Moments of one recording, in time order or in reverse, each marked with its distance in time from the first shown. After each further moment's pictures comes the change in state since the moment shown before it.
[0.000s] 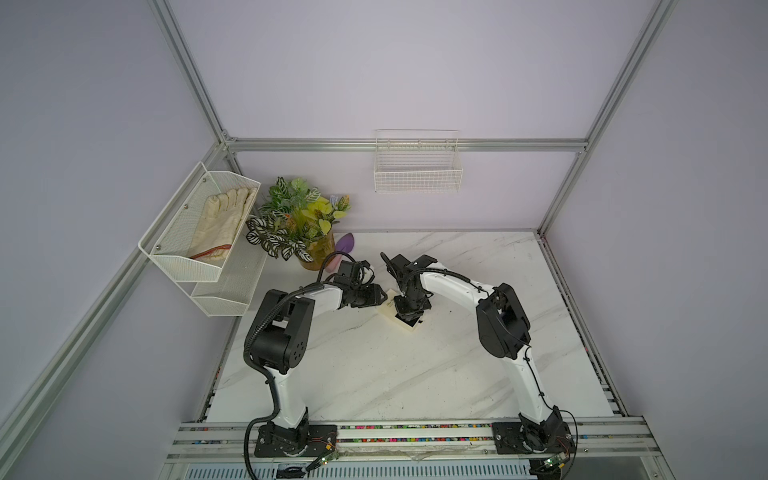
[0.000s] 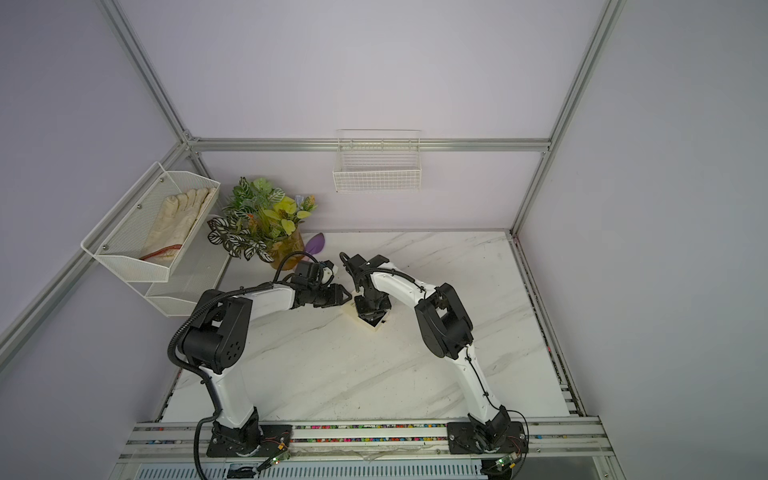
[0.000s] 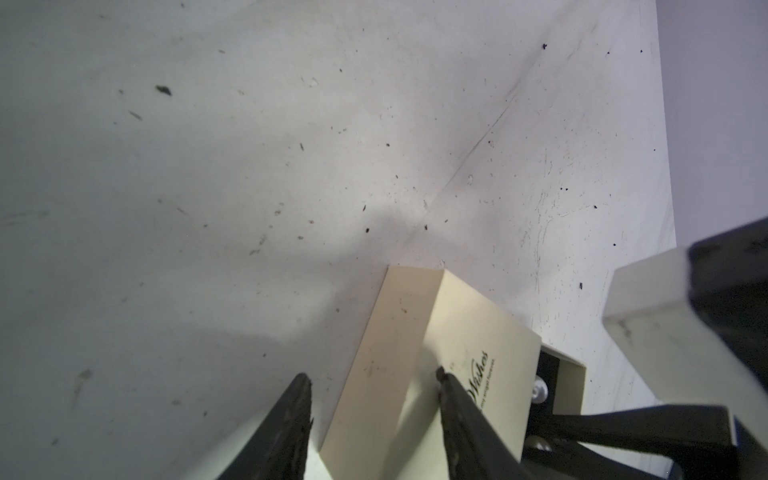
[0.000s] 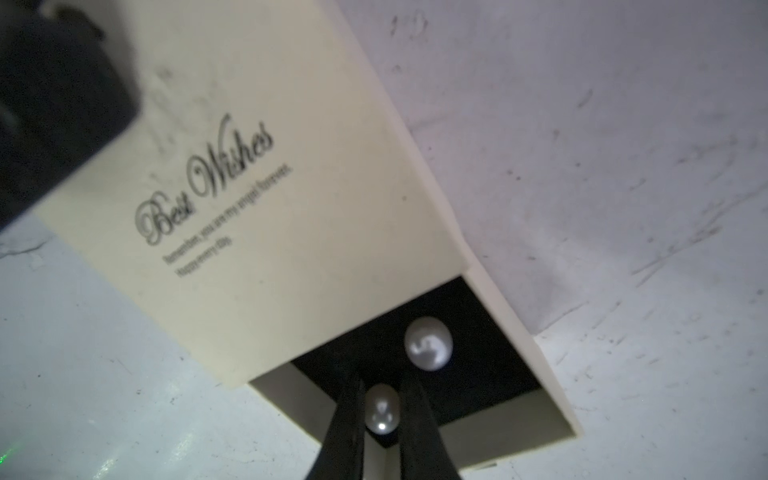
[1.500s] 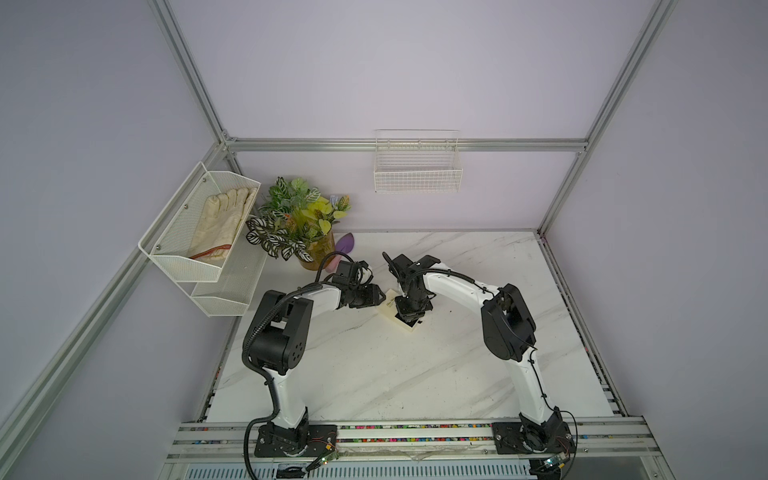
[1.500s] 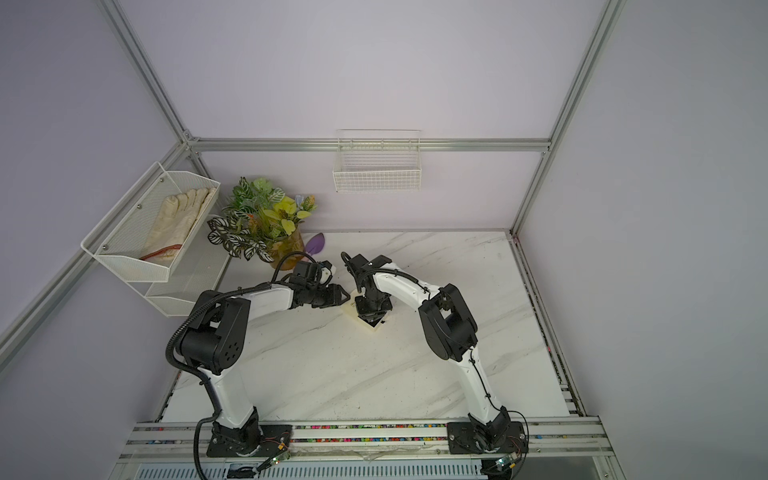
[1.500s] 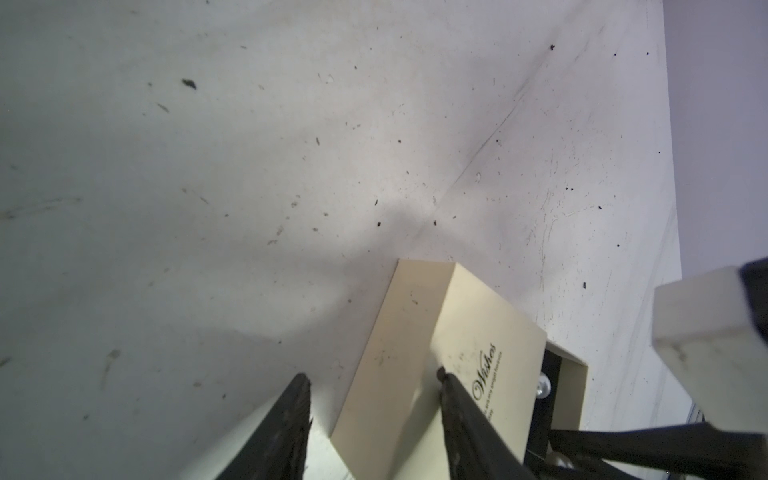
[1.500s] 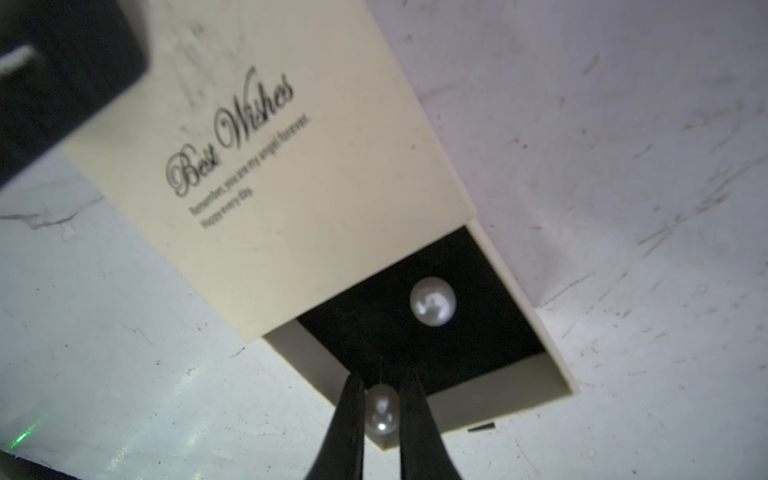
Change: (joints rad) left arm 0.011 -0.011 -0.007 -0.014 -0.004 0.000; right arm 0.000 -0.048 -0.051 0.015 -0.020 -0.001
